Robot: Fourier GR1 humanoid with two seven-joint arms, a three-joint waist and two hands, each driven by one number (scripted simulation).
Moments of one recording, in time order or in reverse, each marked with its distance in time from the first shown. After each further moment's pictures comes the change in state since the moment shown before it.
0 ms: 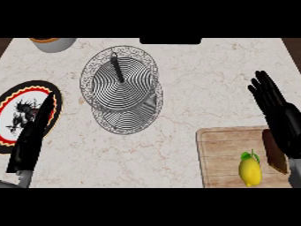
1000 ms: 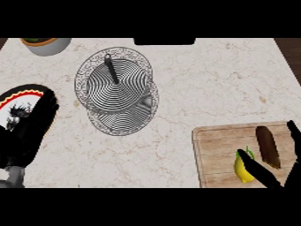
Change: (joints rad) left arm 0.008 -0.053 0.128 -0.023 0.276 -0.192 0.042; right arm 0.354 0.085 0.076 -0.036 0.829 -0.770 0.170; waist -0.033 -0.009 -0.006
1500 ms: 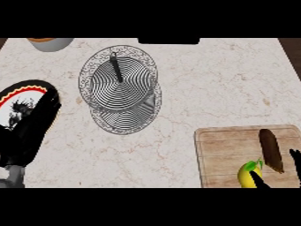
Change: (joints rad) left arm -0.008 0.000 -0.001 -0.006 0.008 -0.023 0.003; right arm 0.177 -0.206 0.063 -0.077 0.226 0.323 0.399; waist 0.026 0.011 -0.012
